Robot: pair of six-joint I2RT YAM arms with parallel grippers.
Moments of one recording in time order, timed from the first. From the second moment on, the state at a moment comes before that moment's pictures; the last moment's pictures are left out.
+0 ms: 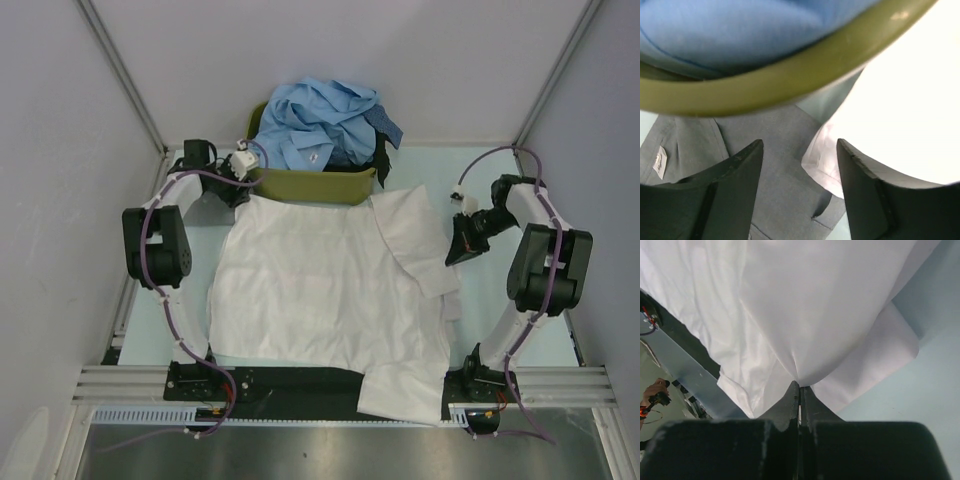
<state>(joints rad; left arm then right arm) 0.06 2.06 1.58 -0.43 0.59 0.88 -0.18 1.84 1.36 -1.22 -0.62 -0.46</state>
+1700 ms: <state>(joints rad) 0.13 2.17 1.71 -0.52 0.73 0.81 -0.12 1.48 1.65 -1.34 -0.87 -0.45</state>
